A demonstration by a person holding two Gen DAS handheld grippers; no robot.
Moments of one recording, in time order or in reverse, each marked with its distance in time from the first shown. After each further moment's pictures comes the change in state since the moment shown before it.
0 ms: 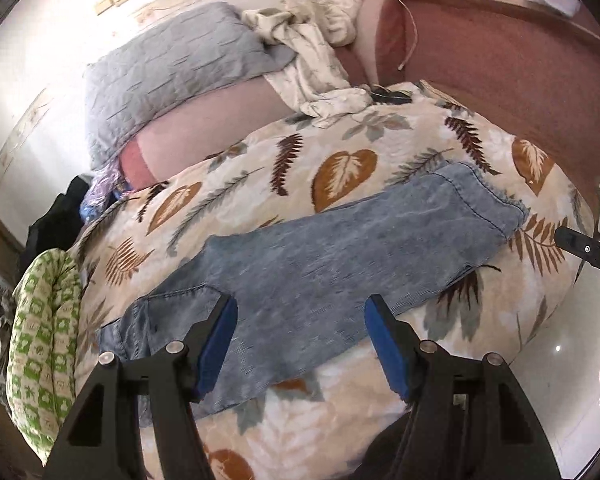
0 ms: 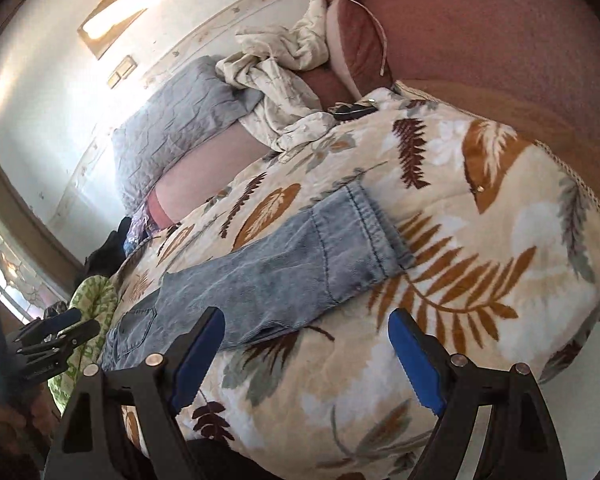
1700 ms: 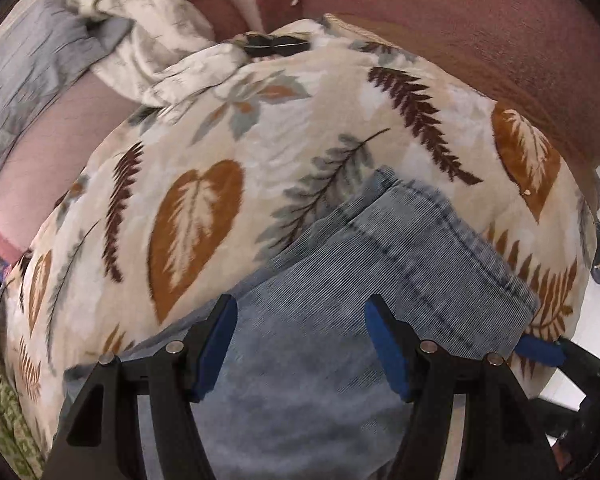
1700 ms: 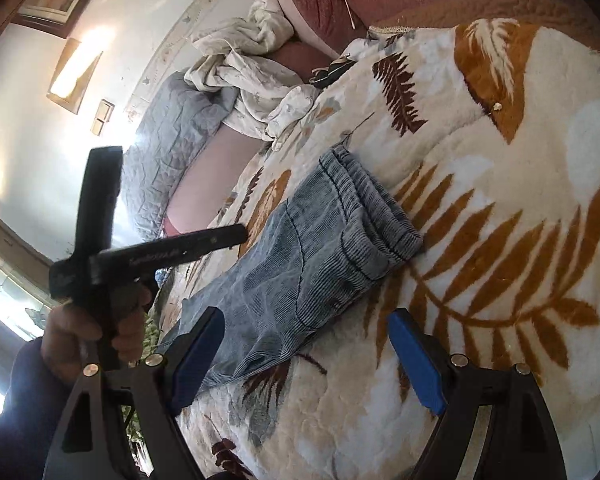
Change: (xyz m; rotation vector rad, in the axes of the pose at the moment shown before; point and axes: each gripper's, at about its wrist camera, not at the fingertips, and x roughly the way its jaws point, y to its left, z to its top) left arm 0.172 -0.126 0.141 0.223 0.212 -0.272; right arm 0.071 -0.057 0.004 0.240 0.059 0.196
